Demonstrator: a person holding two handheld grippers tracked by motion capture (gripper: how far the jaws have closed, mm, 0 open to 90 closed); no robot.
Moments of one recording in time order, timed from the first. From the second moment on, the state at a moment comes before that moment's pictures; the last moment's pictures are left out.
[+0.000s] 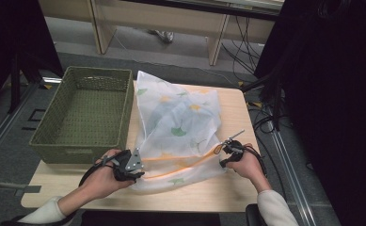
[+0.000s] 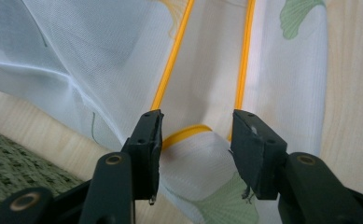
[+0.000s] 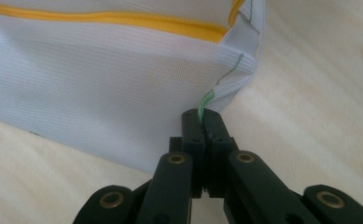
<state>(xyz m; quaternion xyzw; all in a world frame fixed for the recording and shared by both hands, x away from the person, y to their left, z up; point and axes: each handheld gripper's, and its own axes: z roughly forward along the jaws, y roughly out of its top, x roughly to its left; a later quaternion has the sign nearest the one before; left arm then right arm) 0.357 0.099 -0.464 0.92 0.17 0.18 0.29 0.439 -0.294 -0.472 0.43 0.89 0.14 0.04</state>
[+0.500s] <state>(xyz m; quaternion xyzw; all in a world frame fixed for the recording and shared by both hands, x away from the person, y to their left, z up) 0.352 0.096 -0.480 0.95 0.15 0.15 0.25 0.406 -0.324 -0.459 0.46 0.89 0.05 -0.01</state>
